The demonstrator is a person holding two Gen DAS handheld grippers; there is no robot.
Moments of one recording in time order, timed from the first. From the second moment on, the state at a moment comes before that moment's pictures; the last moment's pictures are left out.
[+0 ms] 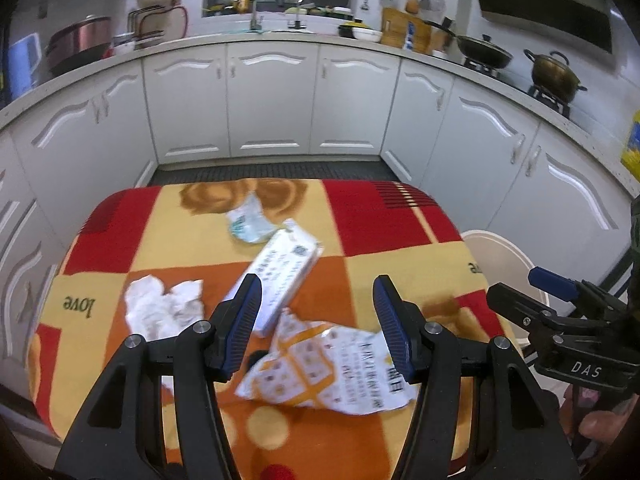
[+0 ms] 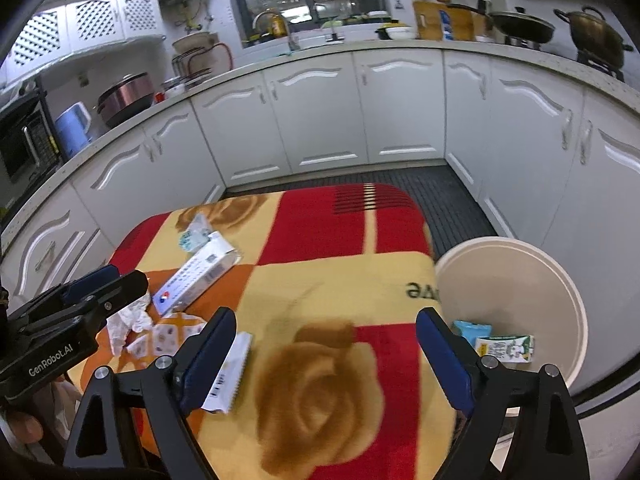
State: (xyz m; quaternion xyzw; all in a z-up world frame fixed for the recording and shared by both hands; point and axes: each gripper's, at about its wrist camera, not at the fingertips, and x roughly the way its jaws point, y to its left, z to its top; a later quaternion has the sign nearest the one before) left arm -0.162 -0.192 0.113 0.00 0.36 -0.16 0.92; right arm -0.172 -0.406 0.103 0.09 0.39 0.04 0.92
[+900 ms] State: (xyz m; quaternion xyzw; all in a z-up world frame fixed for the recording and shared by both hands) left arm -0.111 -0.063 0.051 -0.11 0.46 -0.12 0.87; right arm -0.121 -0.318 0.084 0.05 0.43 0.12 0.89
